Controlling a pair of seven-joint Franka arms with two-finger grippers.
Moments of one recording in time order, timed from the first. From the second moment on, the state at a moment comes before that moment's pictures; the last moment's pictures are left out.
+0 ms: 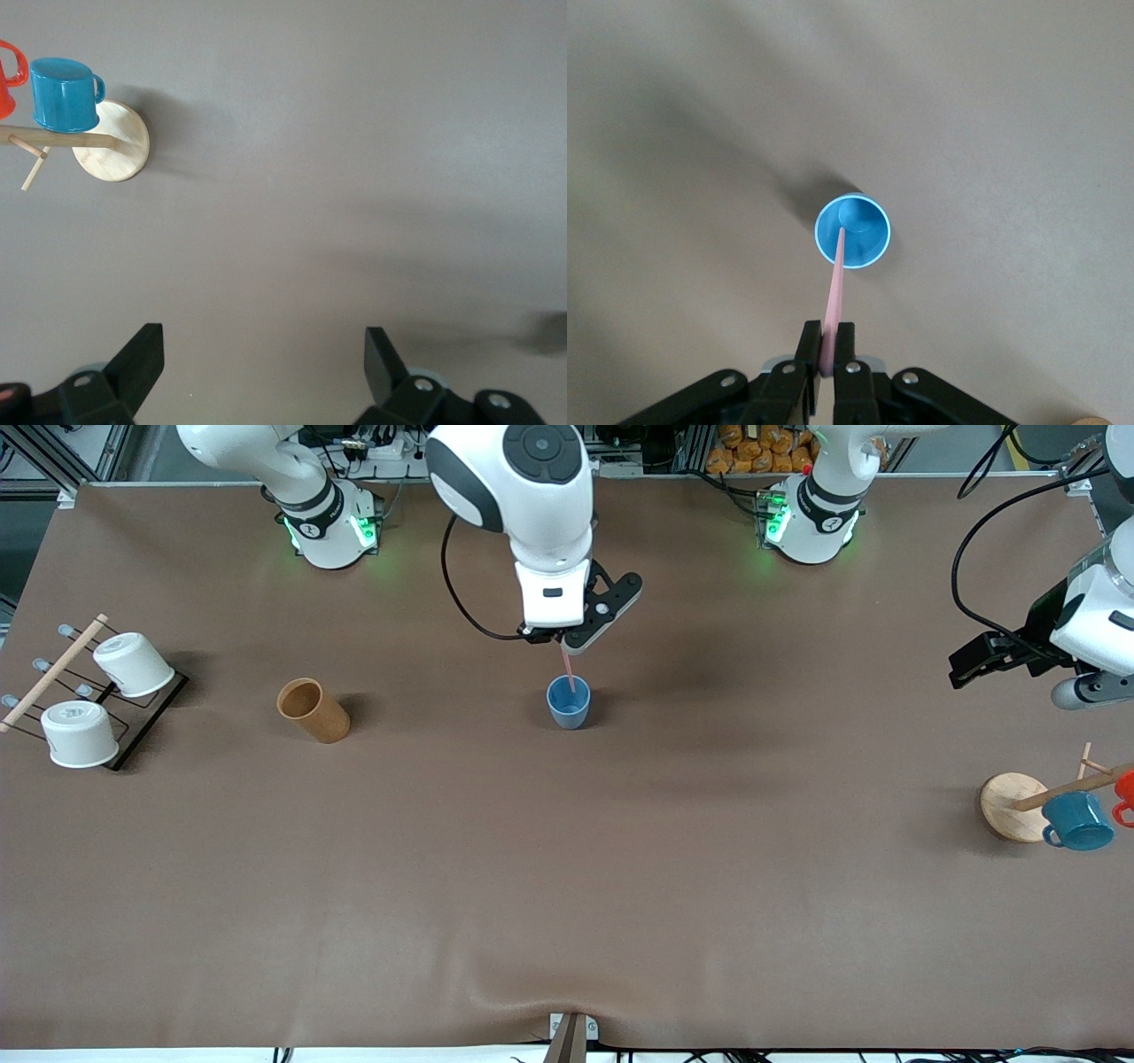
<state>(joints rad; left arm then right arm) -0.01 0.01 -0.06 -1.63 0.05 1.62 -0.22 0.76 0.42 0.12 -1.35 0.00 1.72 0.07</state>
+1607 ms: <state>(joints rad) -0.01 0.01 -0.06 -1.63 0.05 1.62 -0.22 0.76 0.49 0.10 -1.37 -0.02 1.79 0.16</state>
